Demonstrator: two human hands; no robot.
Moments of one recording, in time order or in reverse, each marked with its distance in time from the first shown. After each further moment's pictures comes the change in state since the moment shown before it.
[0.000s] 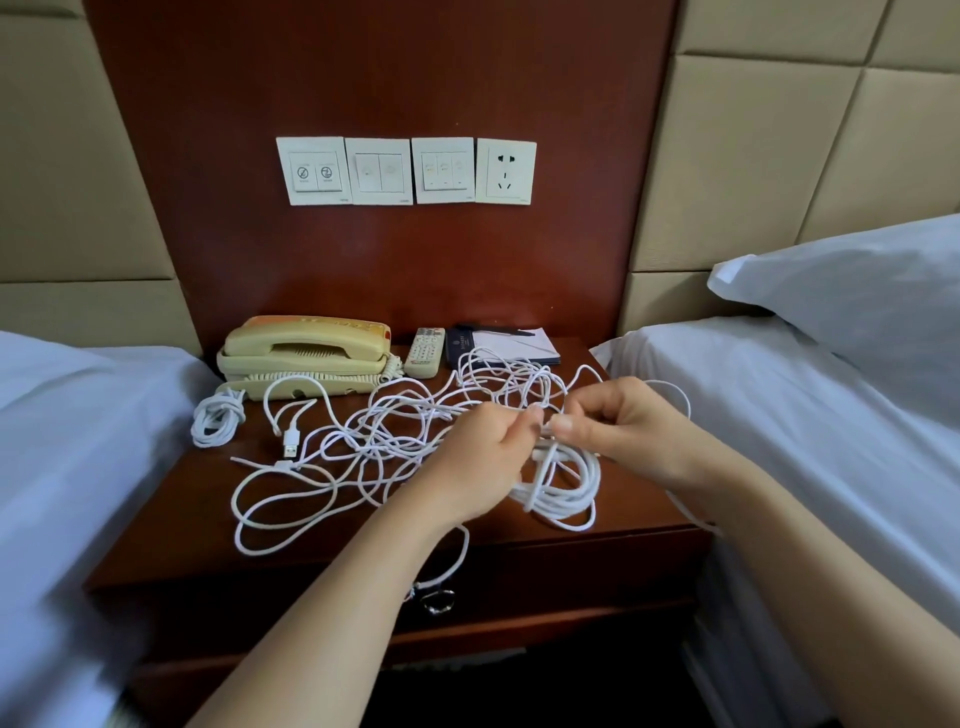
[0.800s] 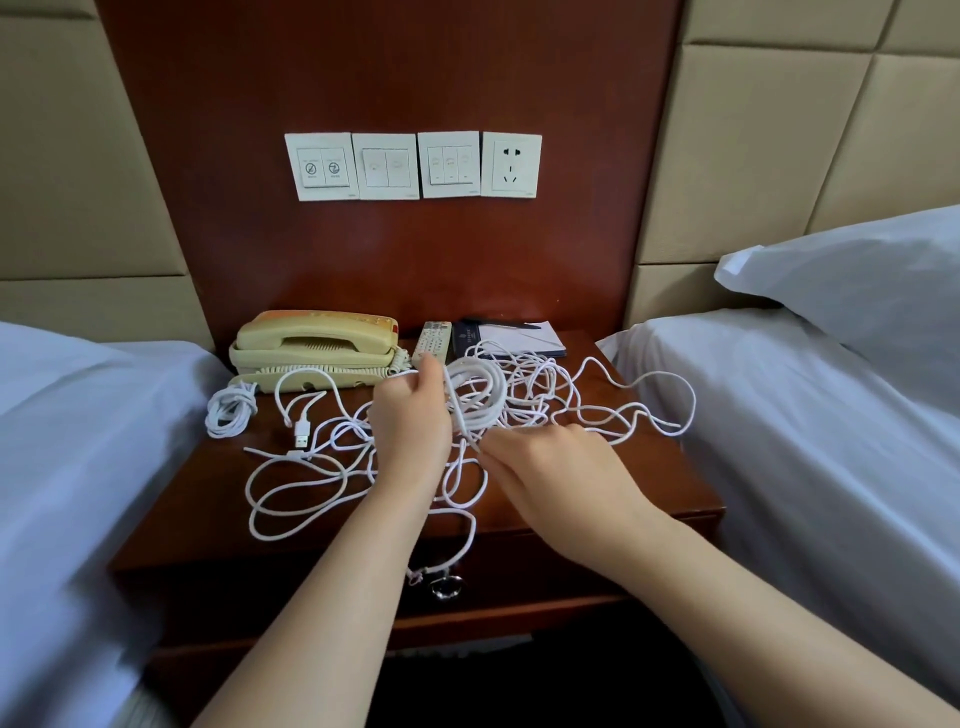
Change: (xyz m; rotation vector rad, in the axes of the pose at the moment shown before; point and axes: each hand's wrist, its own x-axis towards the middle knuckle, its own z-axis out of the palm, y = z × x) left_hand 0.003 -0.015 -0.017 -0.341 0.762 -0.379; right_hand -0.009 -0.016 0.070 -0.984 0.122 -0.239
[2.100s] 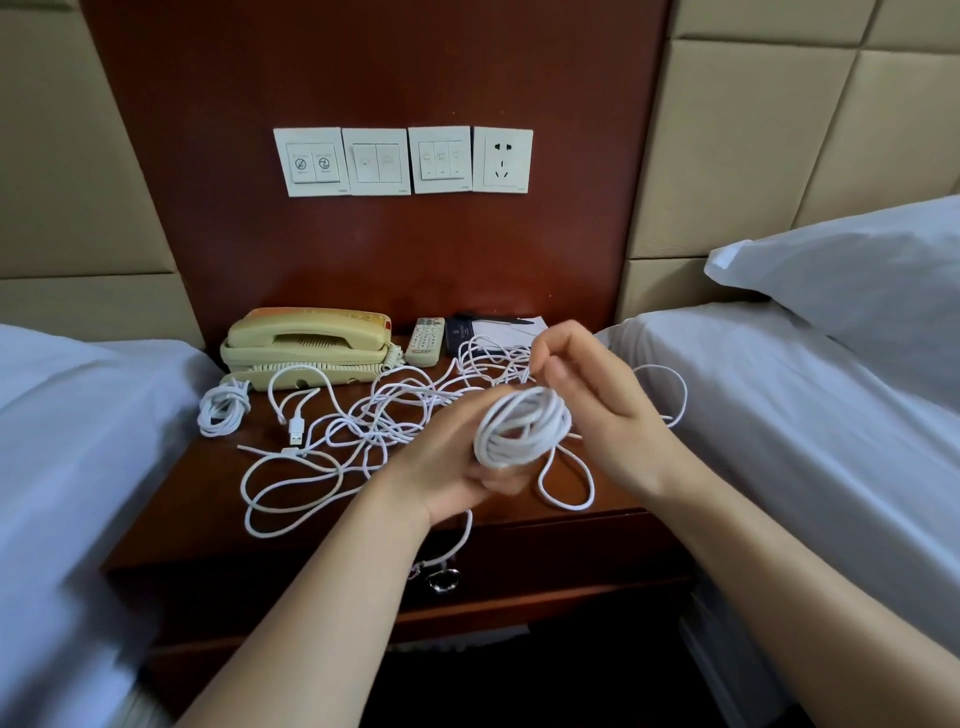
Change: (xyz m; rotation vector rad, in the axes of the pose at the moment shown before) left_hand -0.025 0.015 -0.008 -0.508 -1.093 -0.354; right_hand 0.004 0.020 -0.032 1.064 0.204 0.142
